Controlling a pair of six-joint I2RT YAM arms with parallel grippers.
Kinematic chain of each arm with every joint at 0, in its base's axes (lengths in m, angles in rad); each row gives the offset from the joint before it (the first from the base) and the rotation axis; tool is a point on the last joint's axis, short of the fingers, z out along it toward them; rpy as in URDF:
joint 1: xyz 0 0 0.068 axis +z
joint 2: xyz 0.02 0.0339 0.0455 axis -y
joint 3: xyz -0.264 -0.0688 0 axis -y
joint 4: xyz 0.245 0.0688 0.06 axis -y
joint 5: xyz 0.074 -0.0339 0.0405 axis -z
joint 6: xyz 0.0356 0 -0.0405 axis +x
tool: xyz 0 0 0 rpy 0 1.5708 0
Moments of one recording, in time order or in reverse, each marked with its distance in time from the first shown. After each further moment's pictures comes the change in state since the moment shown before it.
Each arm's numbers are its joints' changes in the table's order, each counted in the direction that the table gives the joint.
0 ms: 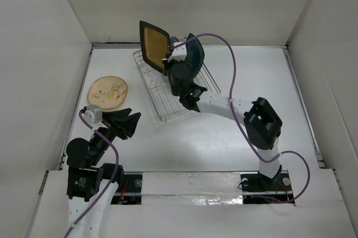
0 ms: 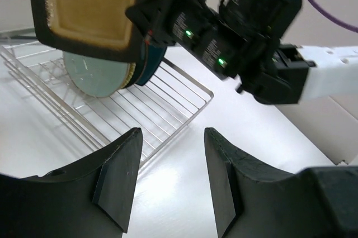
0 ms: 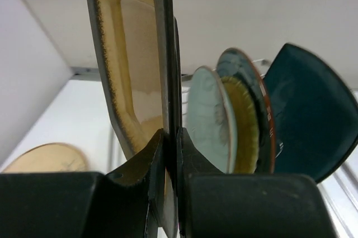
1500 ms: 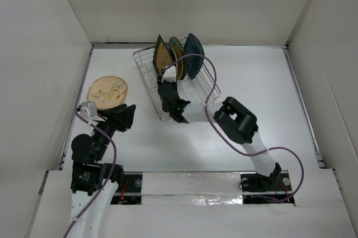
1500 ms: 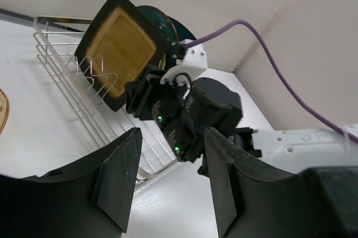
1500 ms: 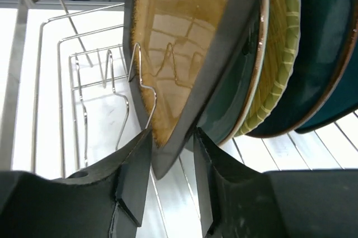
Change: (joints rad) left arm 0.000 -0.014 -0.098 0.095 -0.166 -0.120; right arm 0.025 -0.333 0.012 0.118 0.206 0.023
